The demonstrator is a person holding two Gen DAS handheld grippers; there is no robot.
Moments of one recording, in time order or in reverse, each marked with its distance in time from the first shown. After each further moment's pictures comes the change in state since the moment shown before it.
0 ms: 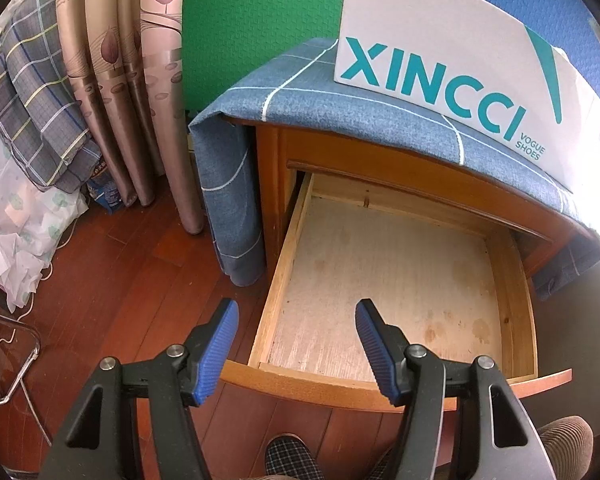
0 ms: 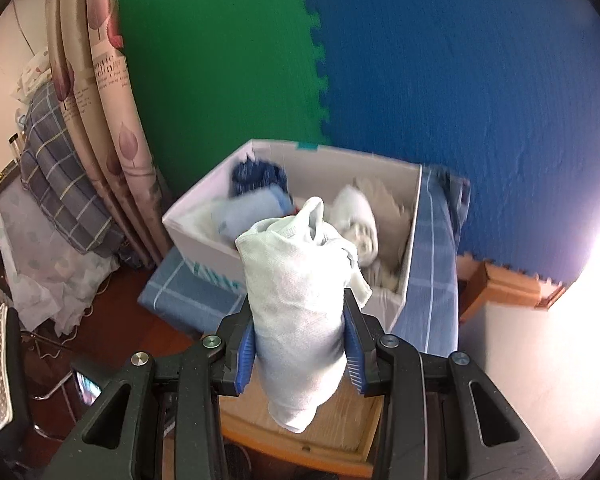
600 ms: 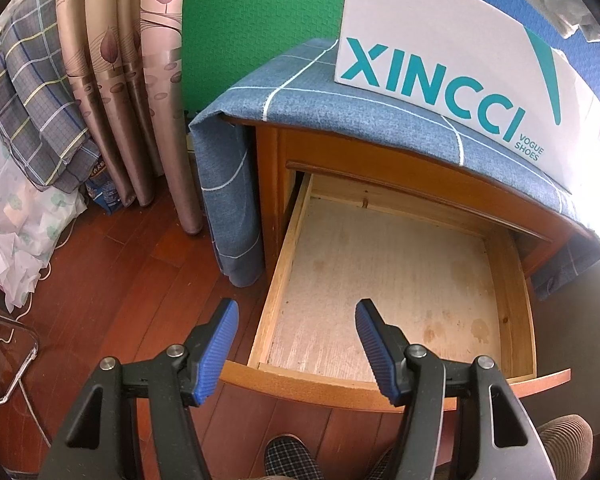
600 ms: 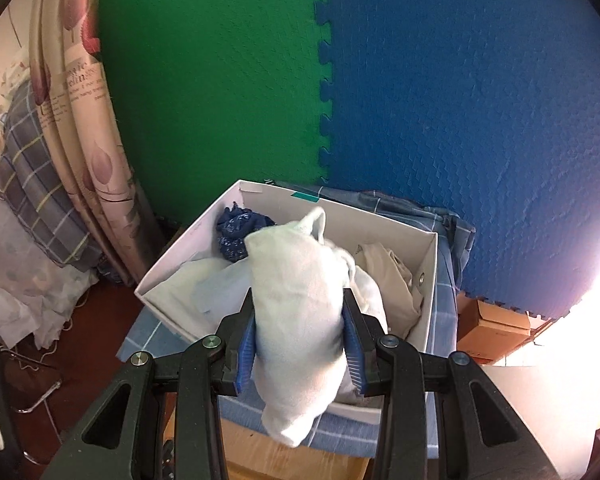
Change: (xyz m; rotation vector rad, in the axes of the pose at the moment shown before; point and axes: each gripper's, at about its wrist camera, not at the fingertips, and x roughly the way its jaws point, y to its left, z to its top) left arm 0.000 0.002 0.001 -0.002 0.000 -0.007; right arm 0.058 0.016 0.078 -0.037 0.002 -0.071
